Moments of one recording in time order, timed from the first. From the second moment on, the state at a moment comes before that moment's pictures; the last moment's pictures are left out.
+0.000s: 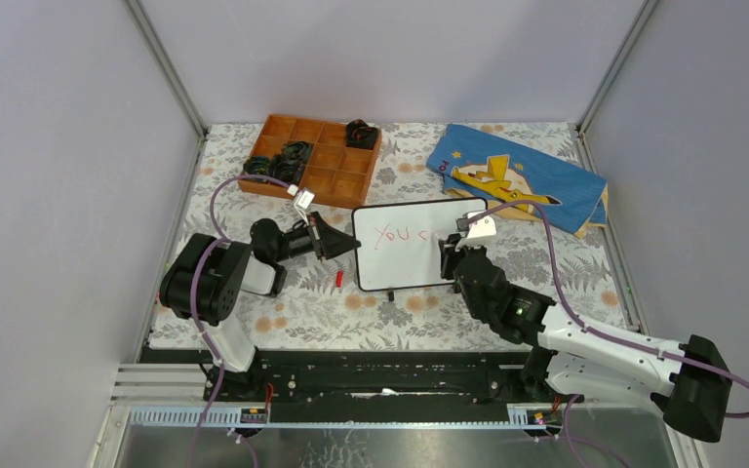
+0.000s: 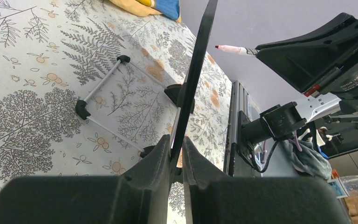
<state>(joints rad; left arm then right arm) -0.20 1.74 0.42 1.39 0.99 -0.84 1.00 0.92 0.56 0.04 0.73 0.34</state>
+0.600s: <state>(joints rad) -0.20 1.73 0.42 1.37 0.99 -0.83 0.99 0.97 0.56 0.05 0.79 0.33</state>
